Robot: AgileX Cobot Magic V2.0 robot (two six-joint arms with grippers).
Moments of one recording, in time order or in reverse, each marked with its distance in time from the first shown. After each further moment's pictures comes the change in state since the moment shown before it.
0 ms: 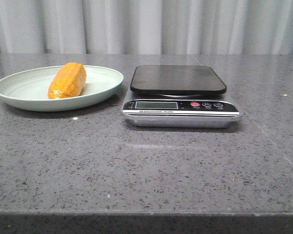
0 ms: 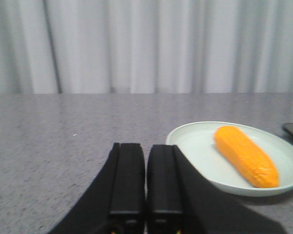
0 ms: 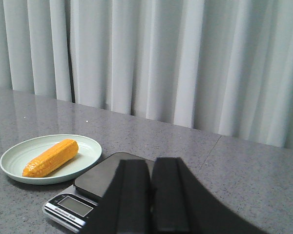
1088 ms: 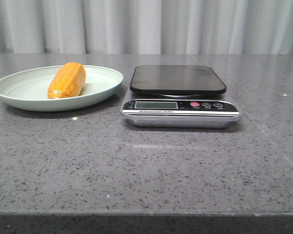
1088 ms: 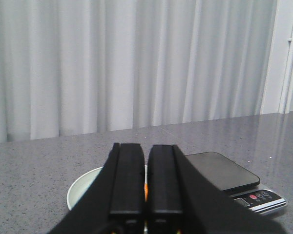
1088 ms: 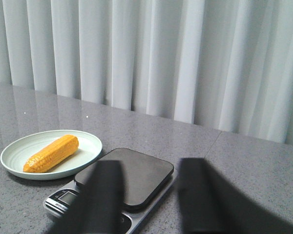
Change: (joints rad) left arm -0.432 0.000 -0.173 0.130 0.050 -0.136; right arm 0.000 0.000 -0.002 0.000 0.012 0.000
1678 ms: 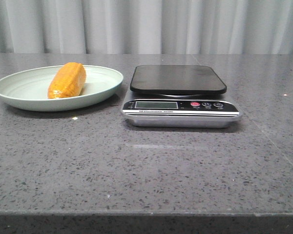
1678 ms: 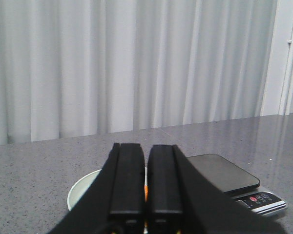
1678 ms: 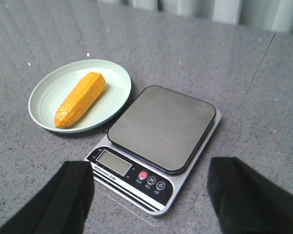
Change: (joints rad) left arm 0.000 0.000 -0.006 0.000 0.002 0.000; right arm 0.000 0.541 -0.471 0.130 0.381 0.011
